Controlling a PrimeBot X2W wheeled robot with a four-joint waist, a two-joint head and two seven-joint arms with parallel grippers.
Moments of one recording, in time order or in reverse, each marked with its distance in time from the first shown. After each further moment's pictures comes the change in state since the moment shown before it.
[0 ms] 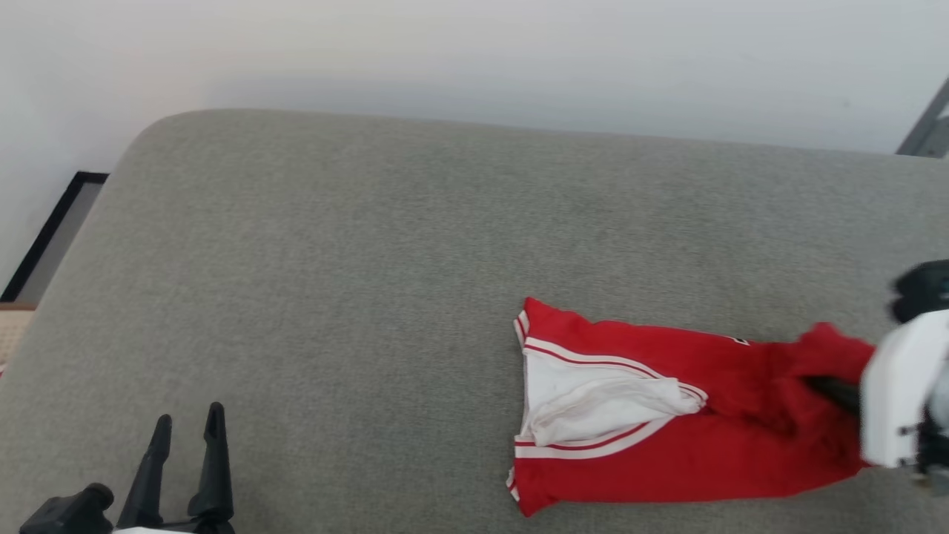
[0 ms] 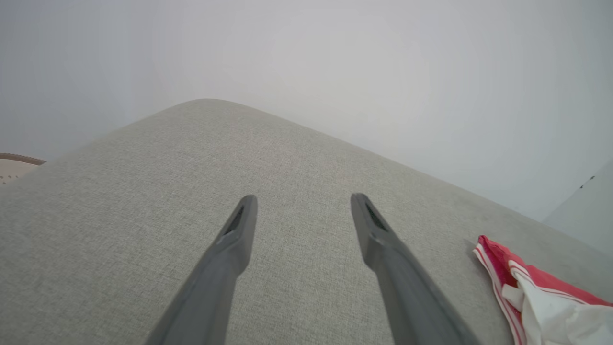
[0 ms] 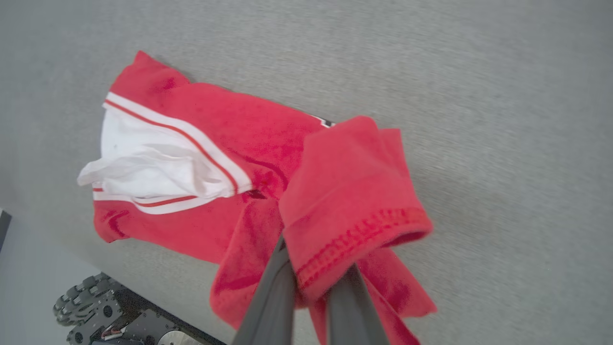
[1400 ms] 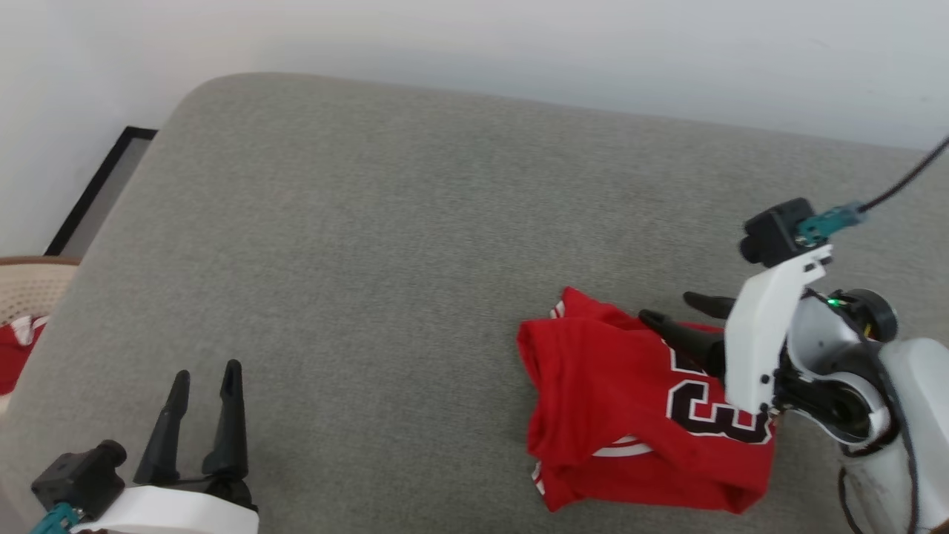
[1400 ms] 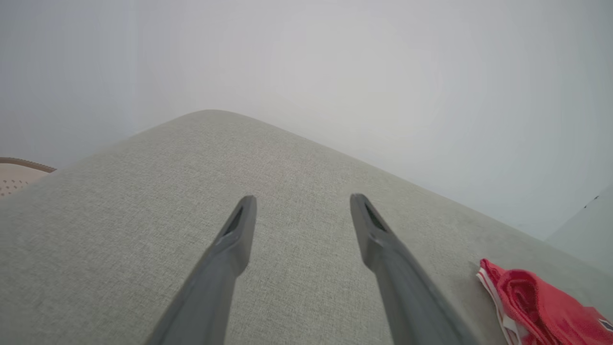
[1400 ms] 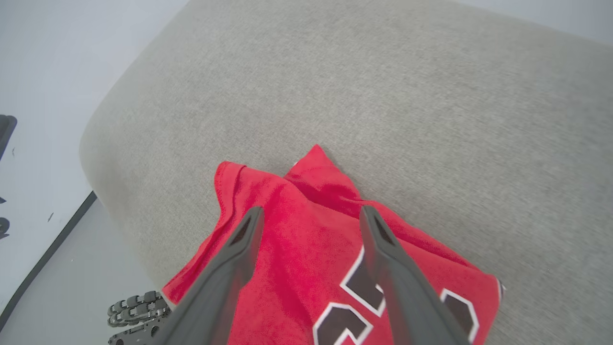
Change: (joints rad) left arm -0.094 0.010 -0.054 0.016 -0.043 0.000 0.000; right arm -0.235 0.110 0.322 0.125 0.055 0.000 -0.229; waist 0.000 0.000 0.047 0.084
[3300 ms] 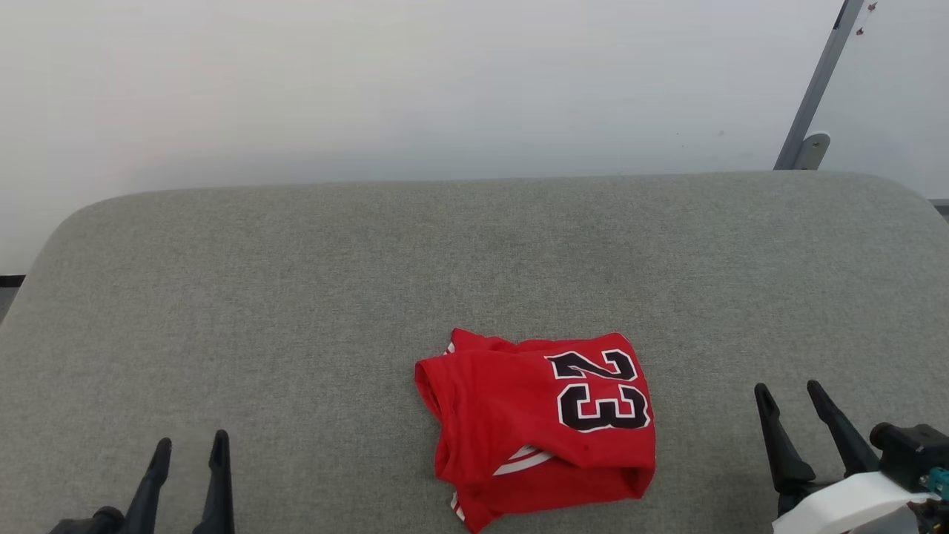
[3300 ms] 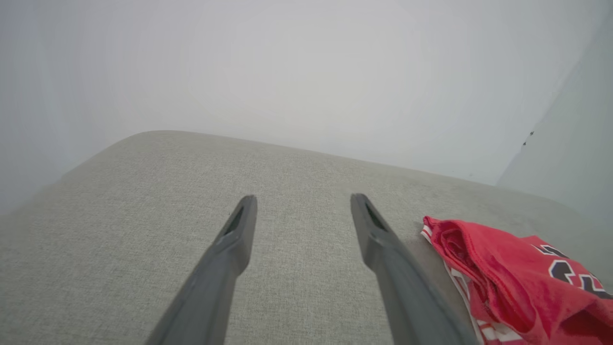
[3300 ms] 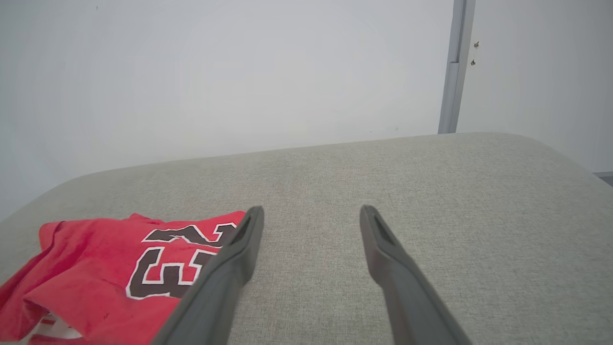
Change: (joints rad) left arm 0.160 -0.002 0.063 -0.052 0.170 0.000 0.000; right arm 0.413 0.067 -0.178 0.224 -0.261 0.000 -1.065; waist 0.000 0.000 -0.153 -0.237
